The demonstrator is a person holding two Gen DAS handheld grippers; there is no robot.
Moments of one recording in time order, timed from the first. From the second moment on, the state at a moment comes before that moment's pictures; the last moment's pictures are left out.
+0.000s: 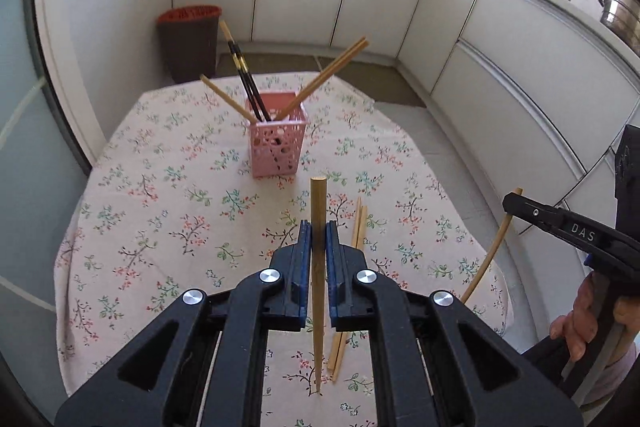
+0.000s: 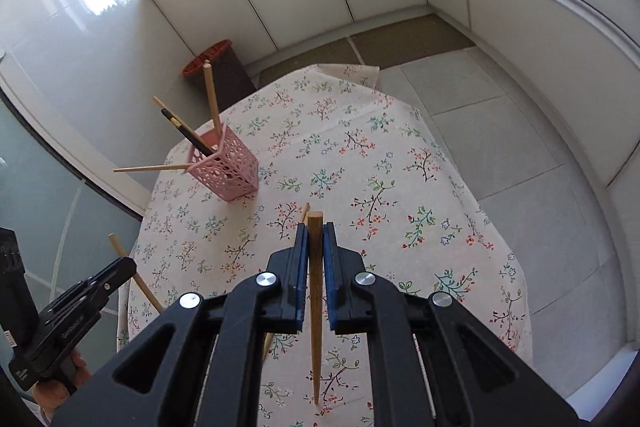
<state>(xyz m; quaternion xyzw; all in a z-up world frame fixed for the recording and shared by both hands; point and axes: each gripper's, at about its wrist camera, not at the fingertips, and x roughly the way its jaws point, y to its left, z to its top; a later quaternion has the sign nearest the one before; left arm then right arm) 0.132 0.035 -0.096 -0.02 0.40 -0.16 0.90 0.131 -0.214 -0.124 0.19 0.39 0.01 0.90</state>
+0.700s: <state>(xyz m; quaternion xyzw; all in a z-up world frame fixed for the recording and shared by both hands) 0.170 0.044 0.052 -0.04 0.25 -0.12 0.96 0.136 -0.212 0.027 0.19 0.22 0.04 0.96</state>
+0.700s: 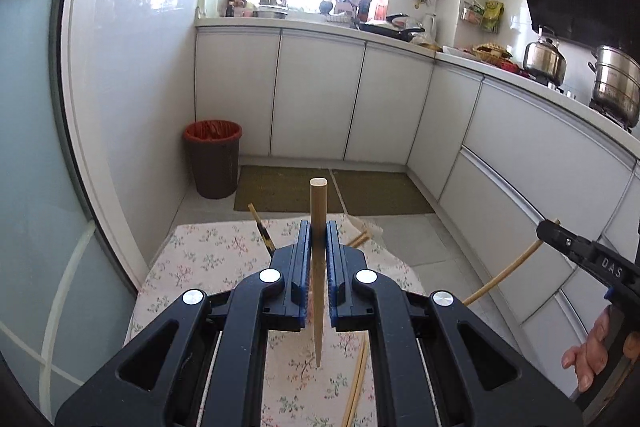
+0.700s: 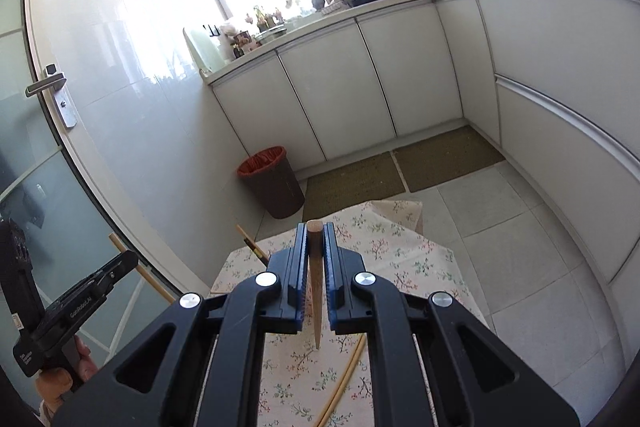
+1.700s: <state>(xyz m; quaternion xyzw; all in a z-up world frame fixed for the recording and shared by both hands) 0.281 0.055 0.010 -0.09 0.23 -0.05 0.97 0.260 -0.141 0.022 0.13 0.20 0.07 0.97</state>
